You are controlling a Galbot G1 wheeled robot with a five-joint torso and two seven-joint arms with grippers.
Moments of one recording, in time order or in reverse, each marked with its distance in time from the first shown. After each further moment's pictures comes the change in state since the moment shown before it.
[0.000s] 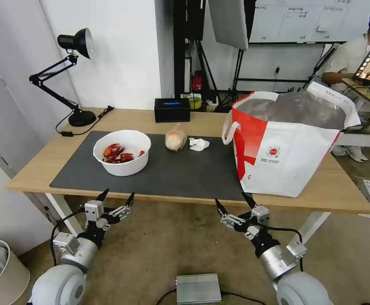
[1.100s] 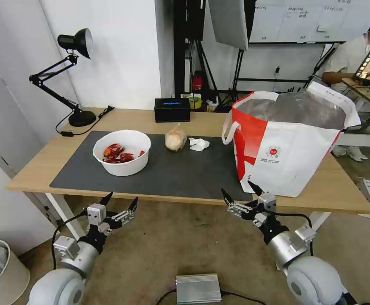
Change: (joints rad) left arm 0.024 0.002 -0.005 -0.015 0.005 0.008 0.032; right arm 0.031 -0.050 0.084 0.015 0.015 0.003 -0.012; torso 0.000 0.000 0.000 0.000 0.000
